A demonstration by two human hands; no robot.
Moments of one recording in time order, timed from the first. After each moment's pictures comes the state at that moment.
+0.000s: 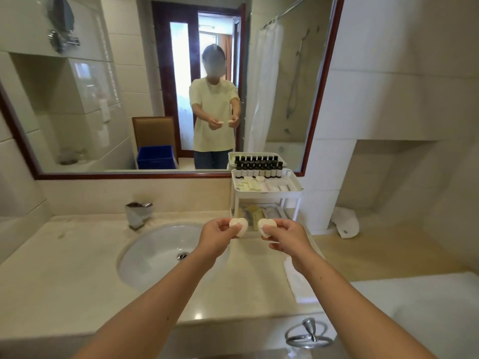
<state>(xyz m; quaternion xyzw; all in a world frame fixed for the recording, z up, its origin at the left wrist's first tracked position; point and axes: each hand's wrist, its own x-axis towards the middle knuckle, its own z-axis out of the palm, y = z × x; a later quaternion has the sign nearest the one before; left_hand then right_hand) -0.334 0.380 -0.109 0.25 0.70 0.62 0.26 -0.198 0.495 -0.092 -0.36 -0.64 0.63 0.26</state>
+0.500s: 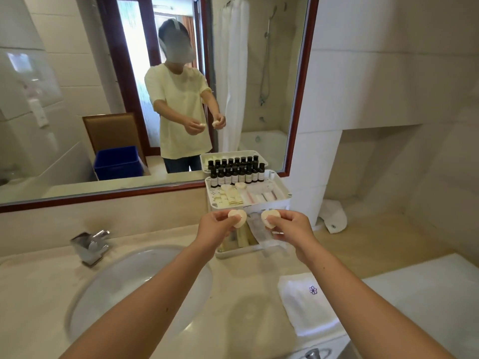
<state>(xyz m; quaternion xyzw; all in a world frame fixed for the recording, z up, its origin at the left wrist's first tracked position) -0.421 0.527 -0.104 0.27 0.68 0.60 0.32 -0.268 0.635 -0.100 -0.42 -0.59 0.61 0.31</state>
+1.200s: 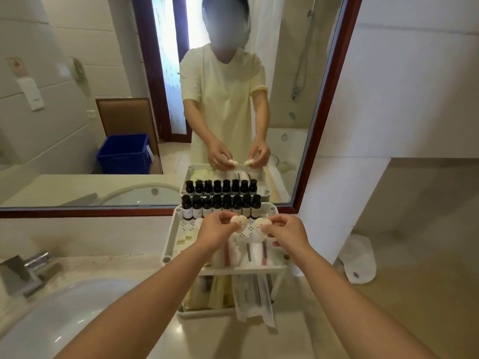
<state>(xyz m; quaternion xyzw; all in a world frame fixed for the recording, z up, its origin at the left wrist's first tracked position) -0.506 0.783 -0.135 0.25 0.77 0.54 0.25 -0.373 0.909 -0.129 -0.41 -0.71 0.54 0.20</state>
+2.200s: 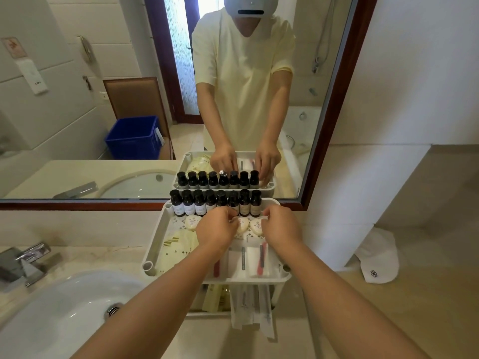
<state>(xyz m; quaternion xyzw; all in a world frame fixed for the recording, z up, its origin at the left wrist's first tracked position) -0.519 0.845 -0.169 0.27 0.93 0.26 0.04 -0.427 0.963 -0.164 -0.38 -0.89 0.24 0.08</state>
